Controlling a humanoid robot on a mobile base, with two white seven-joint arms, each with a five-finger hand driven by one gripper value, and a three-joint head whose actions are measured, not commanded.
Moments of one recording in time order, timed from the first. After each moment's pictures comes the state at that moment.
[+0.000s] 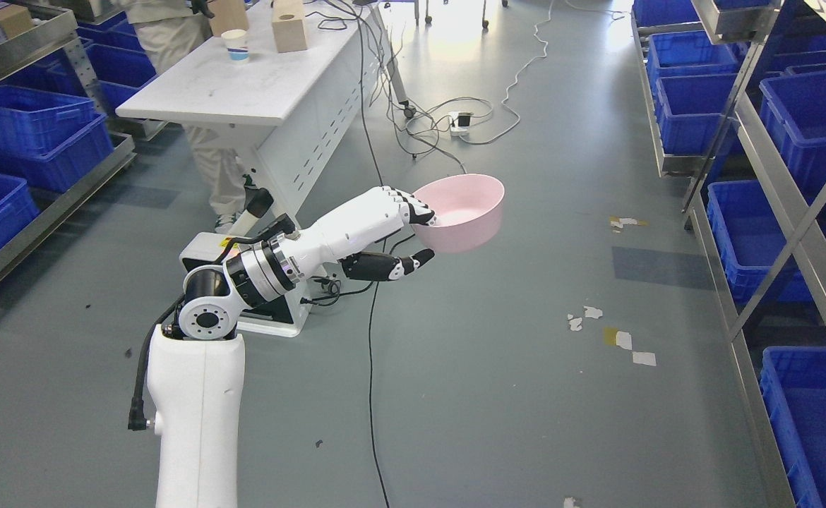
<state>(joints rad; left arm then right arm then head) -0.40 0.00 0.14 -1.51 -0.39 -0.78 -0.98 0.00 0.00 0.05 0.00 0.05 -0.08 -0.02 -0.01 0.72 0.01</state>
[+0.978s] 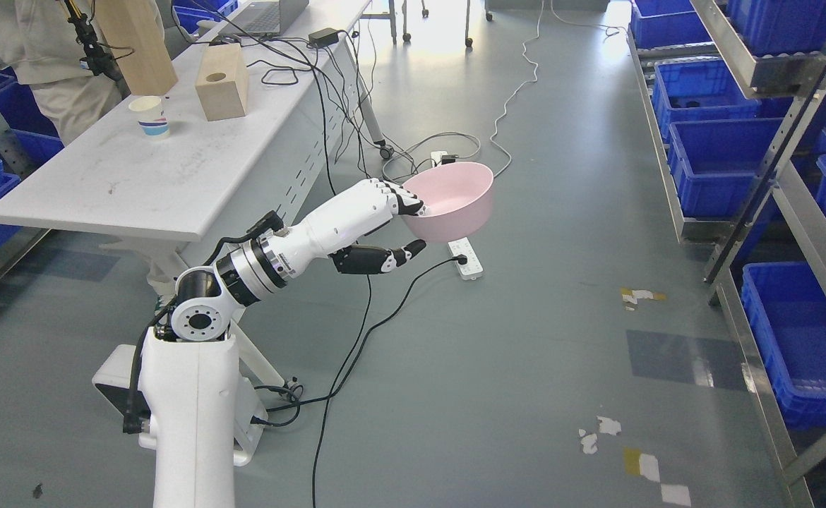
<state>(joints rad) -0.39 0.00 0.17 -1.52 -0.38 -0.78 -0.95 0.00 0.00 0.05 0.00 0.05 -0.08 -0.02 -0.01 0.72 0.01</state>
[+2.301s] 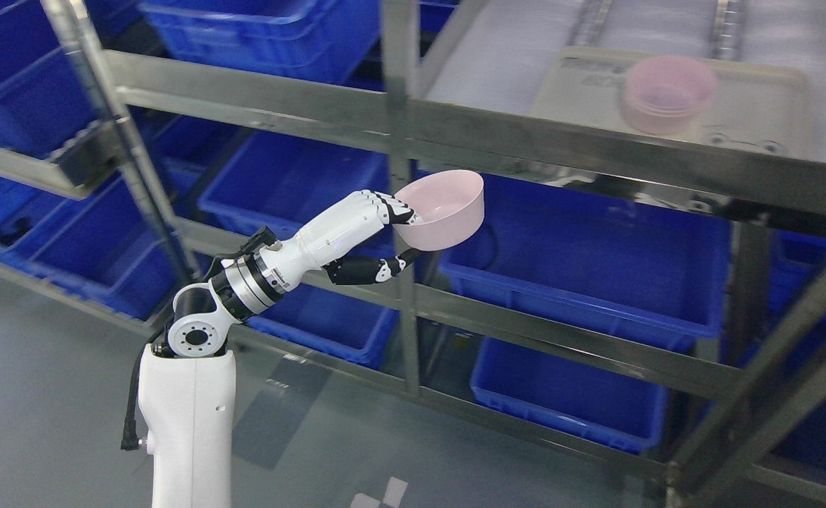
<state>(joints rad) -0.37 0.00 0.18 -1.54 -0.35 -0.78 -0.92 0.00 0.00 0.05 0.00 0.05 -0.08 -0.02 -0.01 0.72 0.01</state>
